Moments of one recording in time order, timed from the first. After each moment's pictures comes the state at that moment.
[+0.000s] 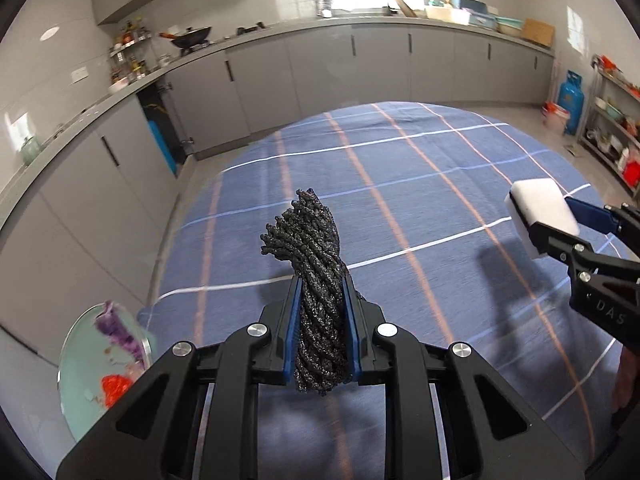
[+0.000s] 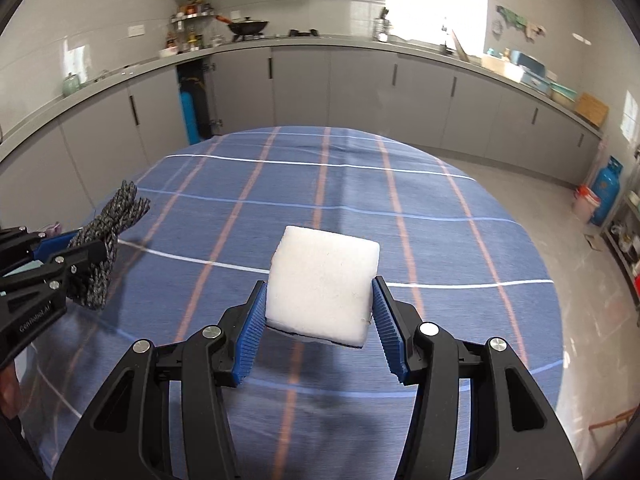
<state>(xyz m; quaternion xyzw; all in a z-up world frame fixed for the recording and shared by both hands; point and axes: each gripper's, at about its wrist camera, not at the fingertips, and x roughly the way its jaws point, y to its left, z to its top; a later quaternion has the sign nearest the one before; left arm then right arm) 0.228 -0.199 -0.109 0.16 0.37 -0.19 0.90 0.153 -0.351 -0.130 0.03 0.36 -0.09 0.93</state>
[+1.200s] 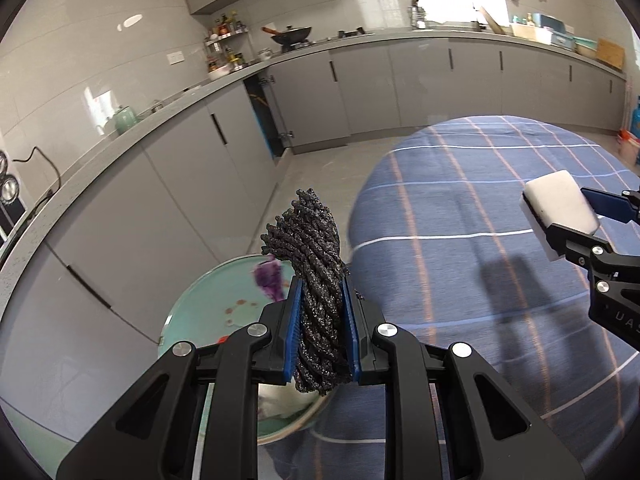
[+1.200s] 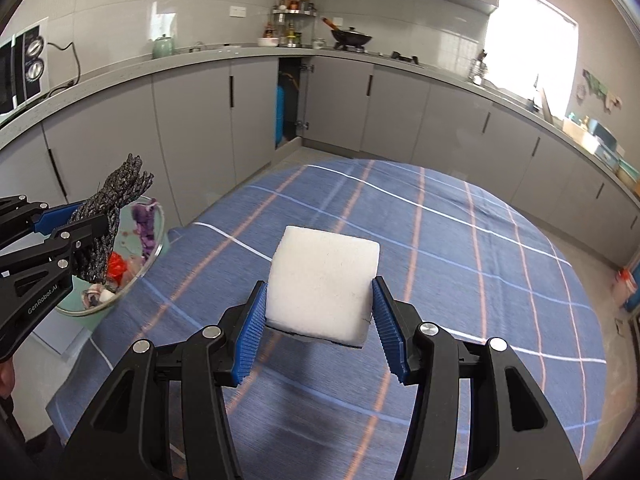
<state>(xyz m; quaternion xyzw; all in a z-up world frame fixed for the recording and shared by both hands) 0.218 -0.056 -0.095 0.15 0.34 -0.04 0.93 0.192 -0.208 -0.112 -0.06 0.34 0.04 0.94</state>
